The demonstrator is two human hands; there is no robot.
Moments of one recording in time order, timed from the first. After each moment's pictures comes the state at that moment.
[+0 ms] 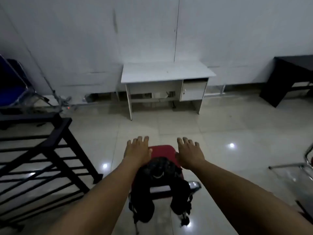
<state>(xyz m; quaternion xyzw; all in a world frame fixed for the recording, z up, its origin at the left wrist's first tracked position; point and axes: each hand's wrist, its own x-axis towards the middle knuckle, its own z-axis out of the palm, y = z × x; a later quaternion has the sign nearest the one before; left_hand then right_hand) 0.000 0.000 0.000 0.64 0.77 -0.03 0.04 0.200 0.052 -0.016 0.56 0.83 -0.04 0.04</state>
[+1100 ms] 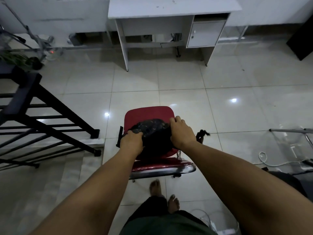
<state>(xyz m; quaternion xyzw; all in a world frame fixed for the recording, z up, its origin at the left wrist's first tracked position) 0.009 0.051 -0.132 0.55 0.78 -0.18 0.25 0.190 0.122 -0.105 0.52 0.83 -0.17 0.05</state>
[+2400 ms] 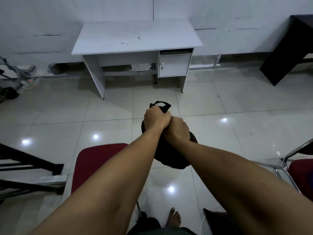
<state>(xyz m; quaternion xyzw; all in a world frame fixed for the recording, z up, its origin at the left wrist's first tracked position) 0.314 0.407 -0.022 0.42 0.83 0.28 0.25 0.401 0.396 -0.042 0.63 0.72 -0.24 -0.13</state>
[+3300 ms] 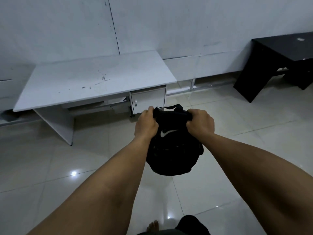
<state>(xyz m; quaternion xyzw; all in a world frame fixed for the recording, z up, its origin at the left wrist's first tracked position) 0.306 0.789 -0.018 0.63 0.71 0.27 0.17 0.500 0.790 0.015 0.70 0.69 -0.08 -0.18</state>
